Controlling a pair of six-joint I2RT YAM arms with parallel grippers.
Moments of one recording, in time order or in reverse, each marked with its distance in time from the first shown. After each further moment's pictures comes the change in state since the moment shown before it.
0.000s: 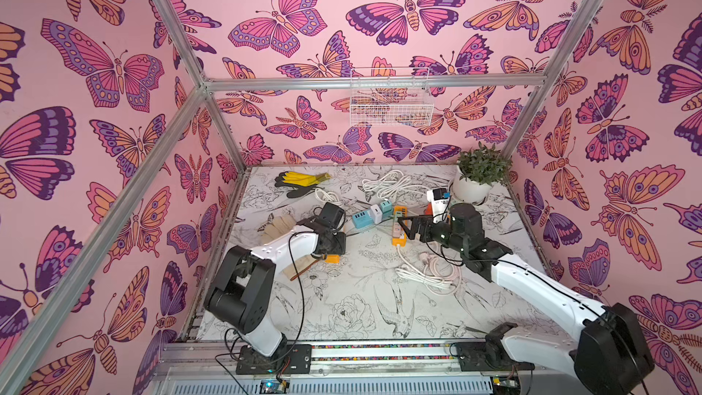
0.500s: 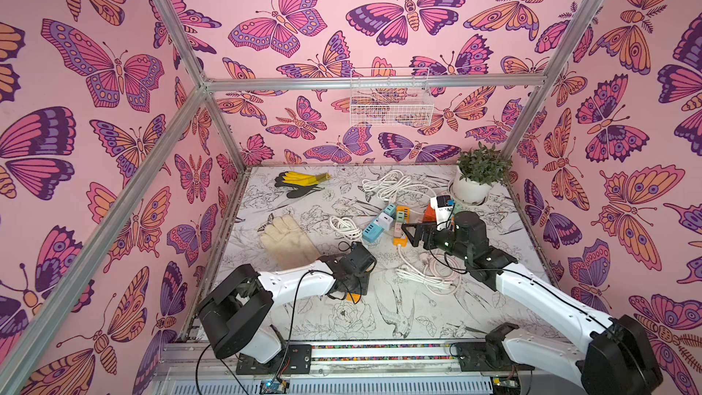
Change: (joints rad) left arm -0.401 -0.070 -0.175 0.069 -0.073 -0.260; right arm 0.000 -0.061 -0.069 -0.001 0.008 -0.009
